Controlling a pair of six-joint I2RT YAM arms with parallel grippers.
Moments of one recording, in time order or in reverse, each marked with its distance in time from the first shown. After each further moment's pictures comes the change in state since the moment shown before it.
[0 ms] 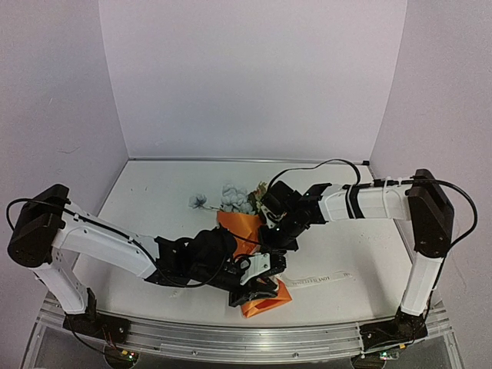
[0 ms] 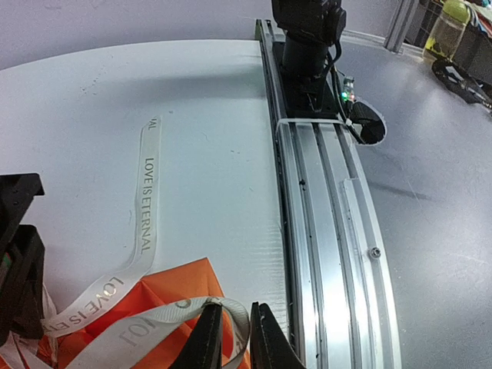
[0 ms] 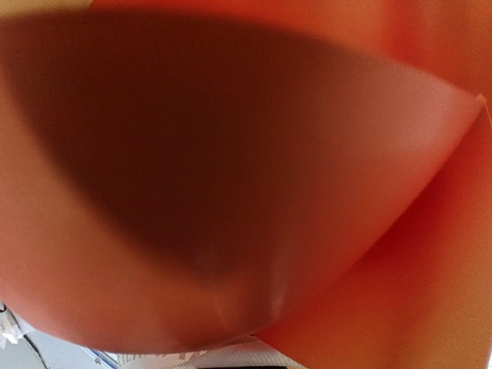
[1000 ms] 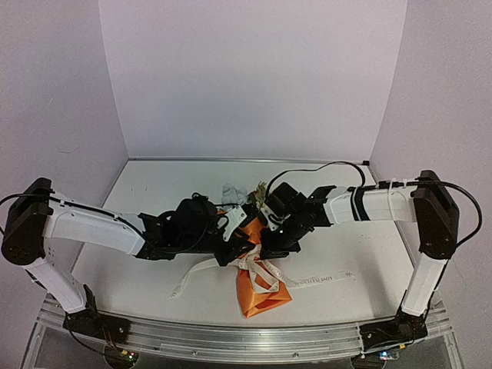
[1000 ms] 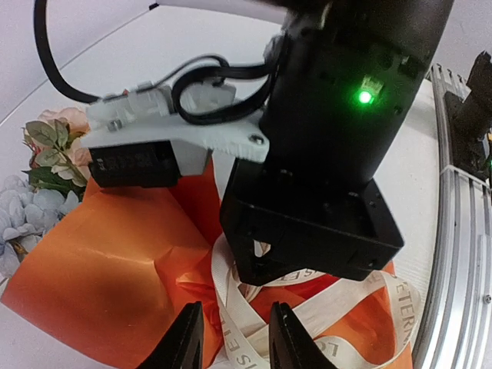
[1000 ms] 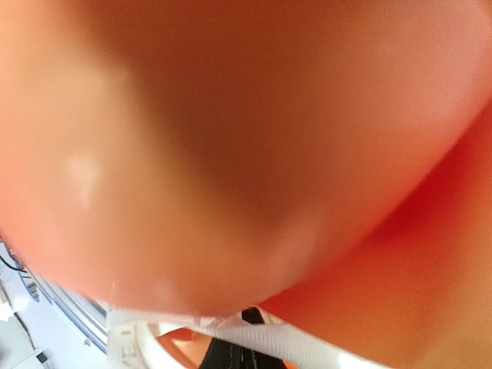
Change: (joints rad) left arm 0.201 -0.085 -0.006 -0.082 -0.255 -0.123; right arm 0.000 -0.039 -0.057 0.039 -0.035 -0.066
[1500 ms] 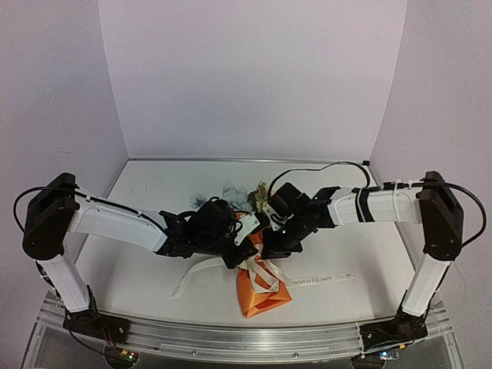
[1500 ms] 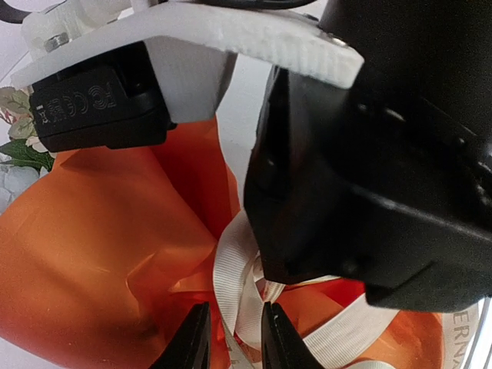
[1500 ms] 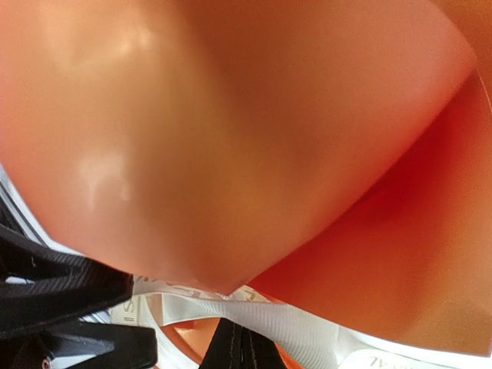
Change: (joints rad) left arm 0.000 0.160 0.130 -0.129 -0.033 0.031; right arm 0.000 -0.034 -0.034 0.022 0.003 0.003
